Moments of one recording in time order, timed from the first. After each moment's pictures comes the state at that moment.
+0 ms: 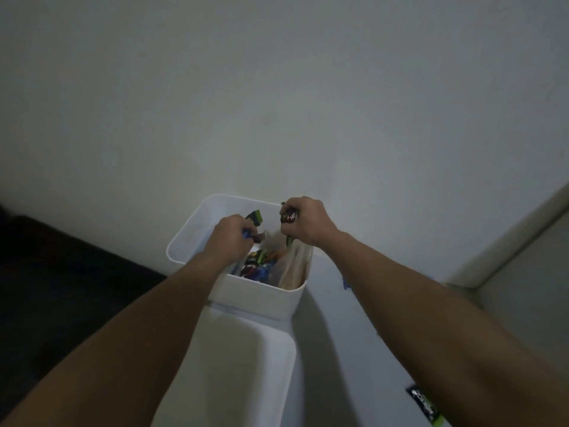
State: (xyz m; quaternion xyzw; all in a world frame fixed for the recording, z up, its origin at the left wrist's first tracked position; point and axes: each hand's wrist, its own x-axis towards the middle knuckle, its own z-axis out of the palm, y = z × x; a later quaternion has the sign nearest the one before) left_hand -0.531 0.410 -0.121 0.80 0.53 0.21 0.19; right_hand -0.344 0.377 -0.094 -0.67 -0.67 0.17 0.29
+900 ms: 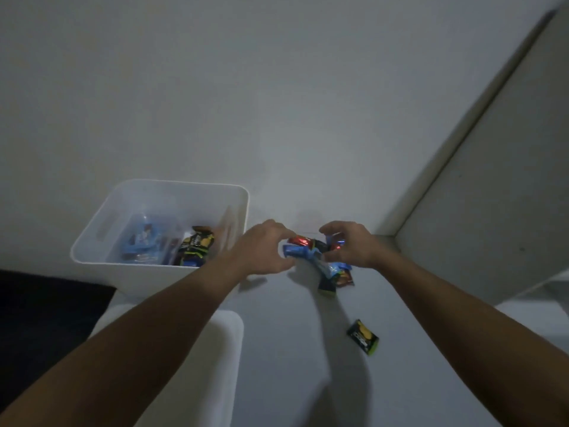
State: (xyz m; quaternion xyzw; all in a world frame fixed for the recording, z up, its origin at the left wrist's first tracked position) left_hand -0.400 0.325 -0.147 0.94 0.26 0.11 0.19; right_hand -0.194 0.219 -0.139 -0.78 -0.55 0.25 0.20
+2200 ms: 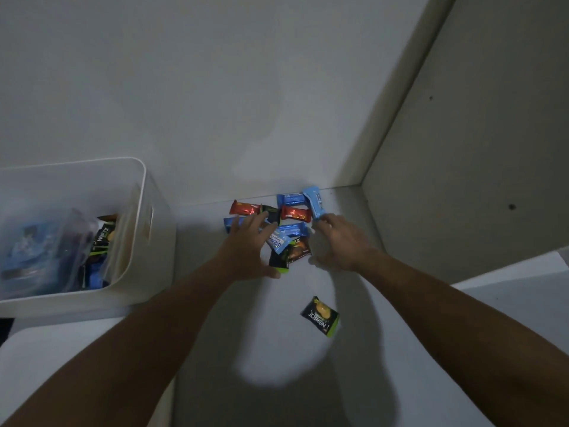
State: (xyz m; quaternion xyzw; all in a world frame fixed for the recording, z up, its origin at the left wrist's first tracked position) left_hand -0.274 0.319 -0.298 0.97 0.21 -0.07 0.06; right_hand -0.080 0.168 -0.278 -0.80 -0.58 0.15 0.01
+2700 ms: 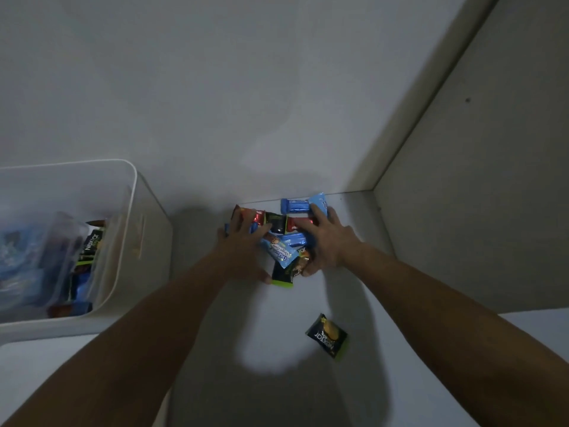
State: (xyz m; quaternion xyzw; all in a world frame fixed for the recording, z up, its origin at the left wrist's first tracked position) left_hand -0.261 0.362 -0.327 0.93 0.30 -0.18 0.12; right_hand -0.068 0.229 -0.313 -0.78 -0.58 0.23 -0.08
